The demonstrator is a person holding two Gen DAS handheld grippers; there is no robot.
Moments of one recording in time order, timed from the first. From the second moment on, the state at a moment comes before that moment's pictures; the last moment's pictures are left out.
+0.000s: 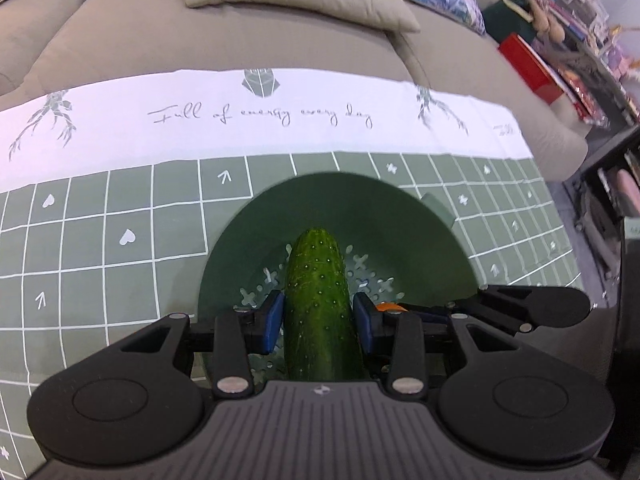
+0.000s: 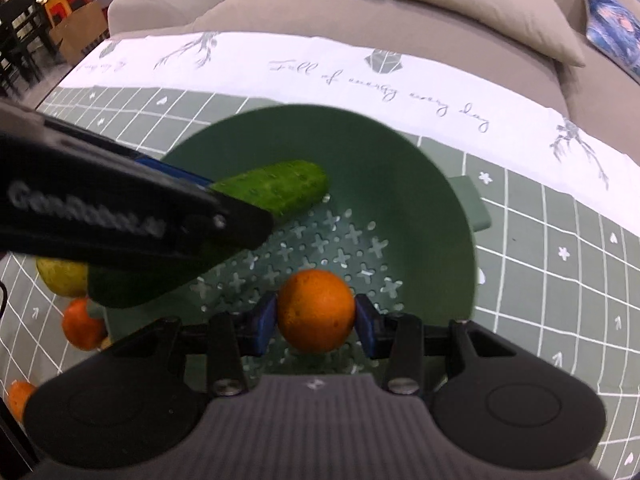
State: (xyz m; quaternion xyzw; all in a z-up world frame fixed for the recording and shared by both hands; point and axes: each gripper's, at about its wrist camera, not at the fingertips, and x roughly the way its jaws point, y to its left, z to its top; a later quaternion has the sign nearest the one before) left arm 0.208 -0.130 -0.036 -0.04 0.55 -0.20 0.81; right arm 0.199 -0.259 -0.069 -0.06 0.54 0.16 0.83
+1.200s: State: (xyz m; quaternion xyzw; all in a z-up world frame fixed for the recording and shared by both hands) left arm 0.193 -0.129 -0.035 0.01 0.57 -0.20 0.80; right arm 0.189 -0.238 -0.064 -0.11 0.54 0.17 0.82
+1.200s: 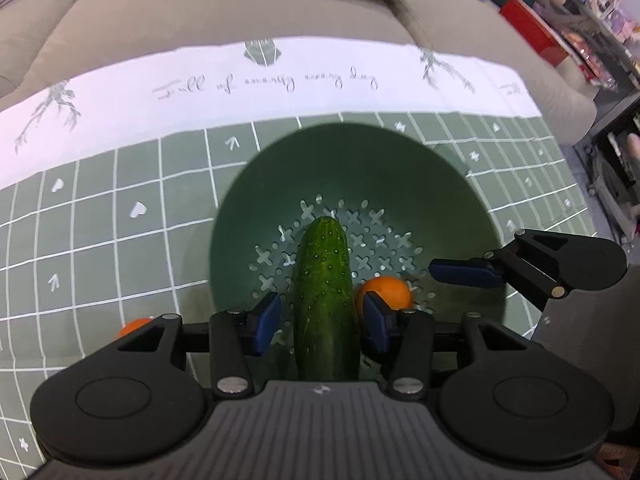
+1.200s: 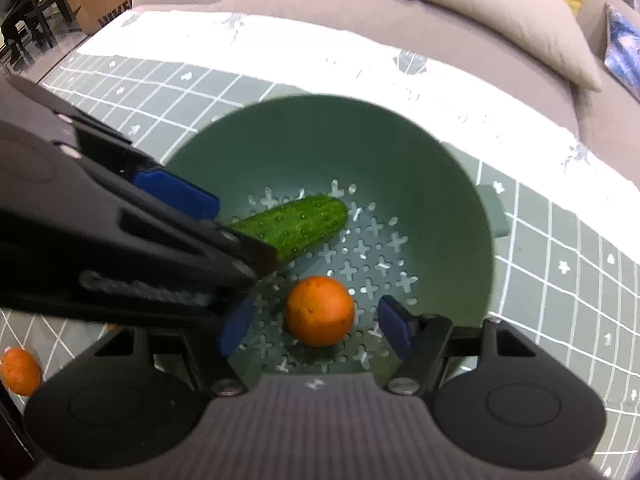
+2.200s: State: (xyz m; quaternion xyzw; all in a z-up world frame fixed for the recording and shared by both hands) left arm 0.028 -0.007 0.000 0.05 0.55 -0.19 0.81; right arm 0.033 -0.235 -0.023 0.05 0.47 0.08 0.88
